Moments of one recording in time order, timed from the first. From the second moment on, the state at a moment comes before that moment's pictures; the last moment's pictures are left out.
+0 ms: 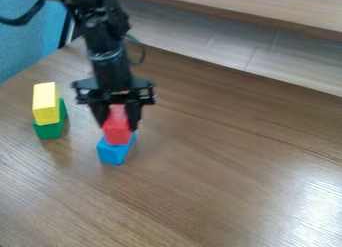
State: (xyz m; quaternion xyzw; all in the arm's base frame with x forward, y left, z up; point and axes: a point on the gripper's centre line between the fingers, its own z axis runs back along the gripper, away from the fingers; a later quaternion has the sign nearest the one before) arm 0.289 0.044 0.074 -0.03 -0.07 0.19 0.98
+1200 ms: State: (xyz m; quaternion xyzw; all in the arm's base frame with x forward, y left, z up) arm 0.354 -0.052 0.050 -0.03 -0.07 0.03 1.00
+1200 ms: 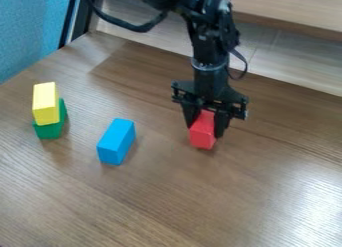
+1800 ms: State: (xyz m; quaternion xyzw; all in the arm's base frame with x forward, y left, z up) arm 0.339 -0.085 0.041 -0.03 -0.07 -0.02 1.00
